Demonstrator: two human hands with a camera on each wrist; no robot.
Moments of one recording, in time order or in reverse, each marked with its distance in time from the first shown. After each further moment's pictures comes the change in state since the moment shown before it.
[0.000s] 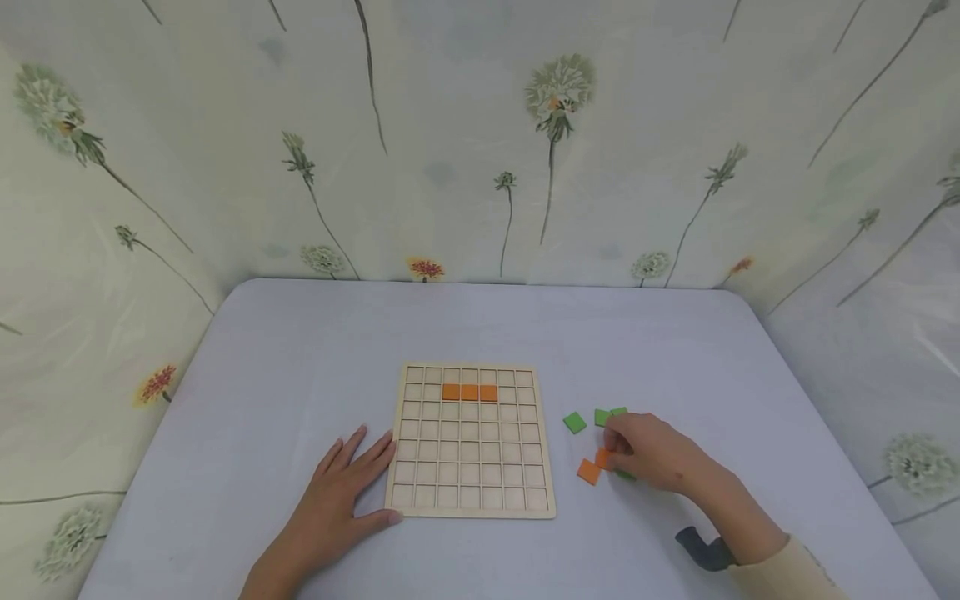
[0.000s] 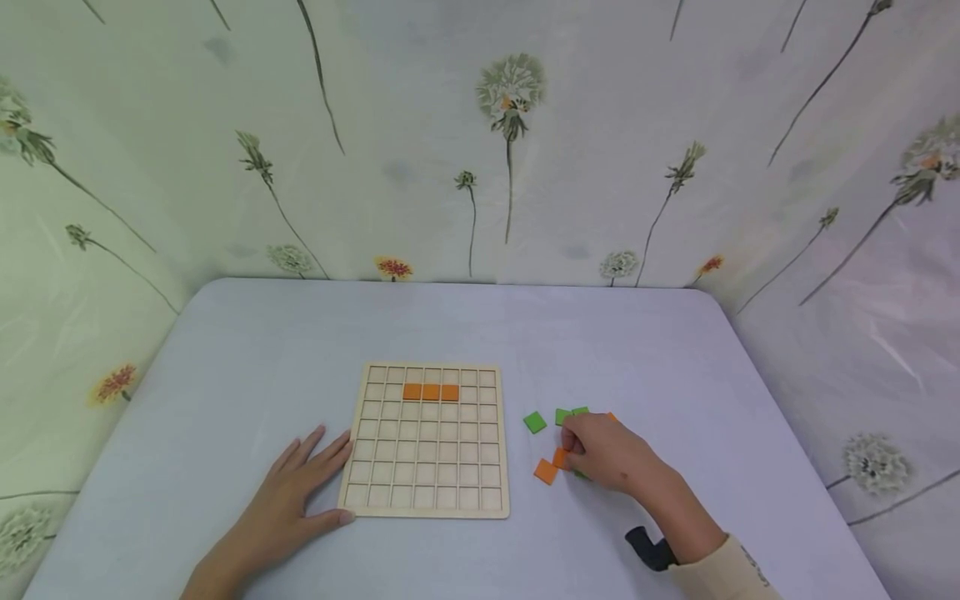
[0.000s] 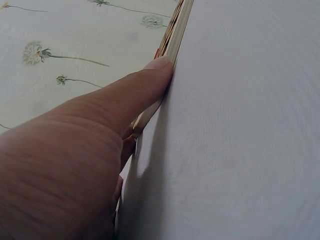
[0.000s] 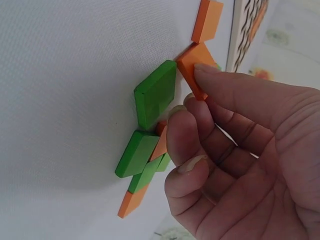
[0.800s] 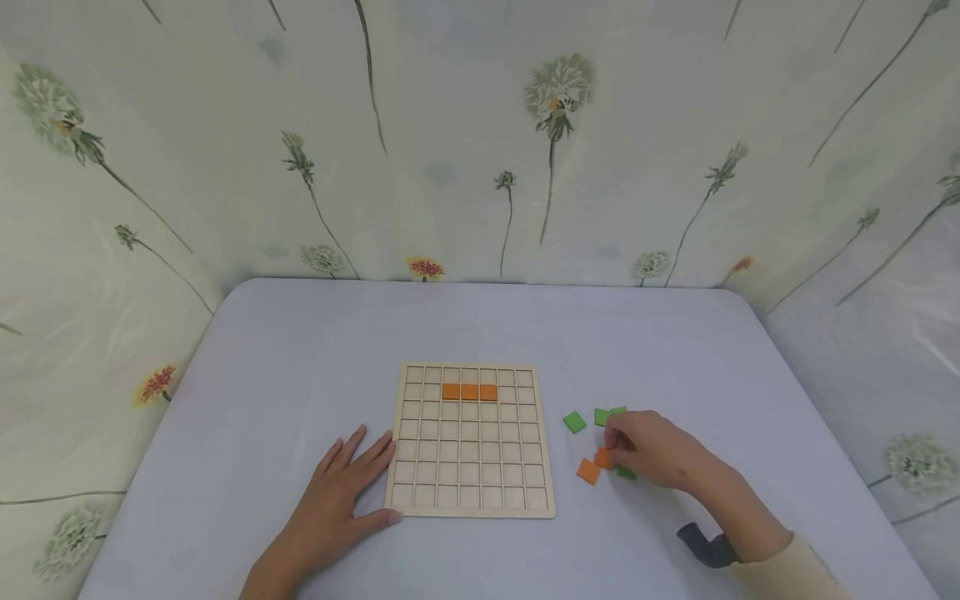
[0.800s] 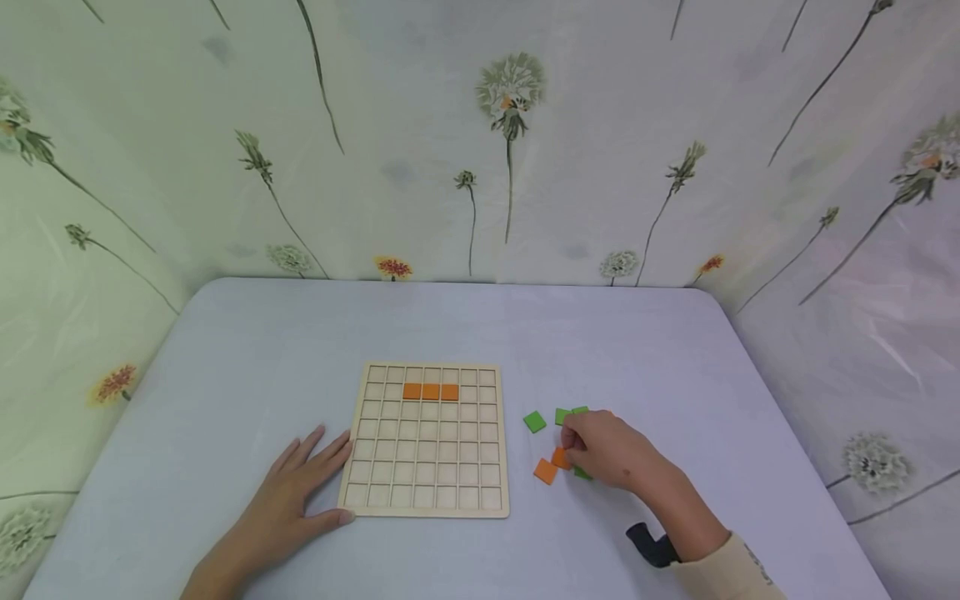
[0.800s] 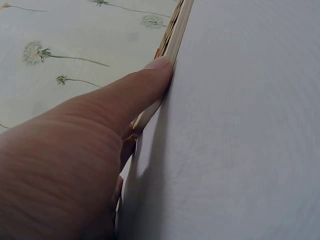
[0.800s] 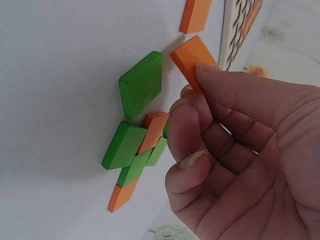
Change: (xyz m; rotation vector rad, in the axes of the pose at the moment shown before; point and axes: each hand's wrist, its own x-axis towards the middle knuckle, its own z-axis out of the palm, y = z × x) left_hand -0.001 0.002 -0.001 0.002 0.017 0.011; right_hand 0.000 -0.002 -0.006 -0.006 -0.008 -0.002
